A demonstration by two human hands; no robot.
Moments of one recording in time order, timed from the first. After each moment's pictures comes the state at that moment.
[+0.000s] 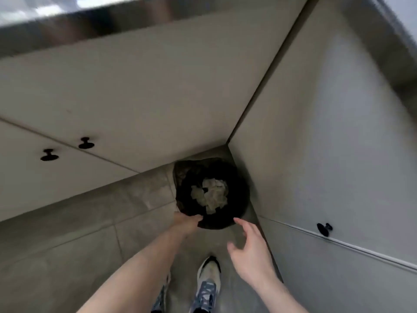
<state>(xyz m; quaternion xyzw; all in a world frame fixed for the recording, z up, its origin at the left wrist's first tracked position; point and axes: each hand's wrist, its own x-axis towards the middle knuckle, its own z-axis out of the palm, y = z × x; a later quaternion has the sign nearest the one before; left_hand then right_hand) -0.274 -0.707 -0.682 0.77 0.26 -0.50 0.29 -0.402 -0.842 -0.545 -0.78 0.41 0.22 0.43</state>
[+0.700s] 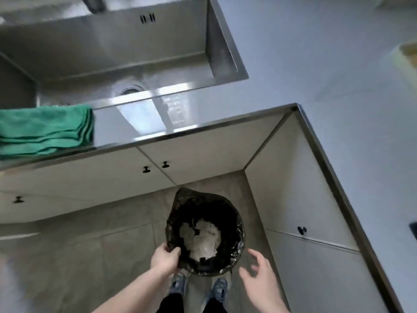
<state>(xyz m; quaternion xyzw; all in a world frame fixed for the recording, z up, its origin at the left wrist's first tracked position) -0.320 -0.551 -0.501 0.78 0.31 -0.42 0.34 -0.439 -0.794 -0.390 -0.73 0.44 0.27 0.45</state>
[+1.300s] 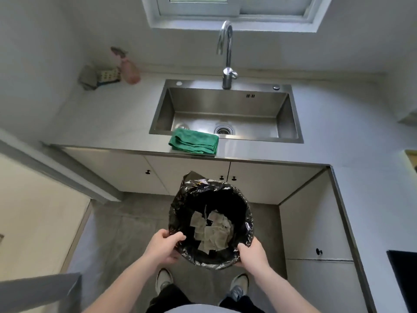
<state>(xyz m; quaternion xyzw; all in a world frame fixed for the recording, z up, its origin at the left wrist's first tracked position) -0.405 -0.383 -0.126 0.69 0.38 -0.32 0.52 -0.428 -0.646 -0.169 -0.72 0.35 0.29 0.52</state>
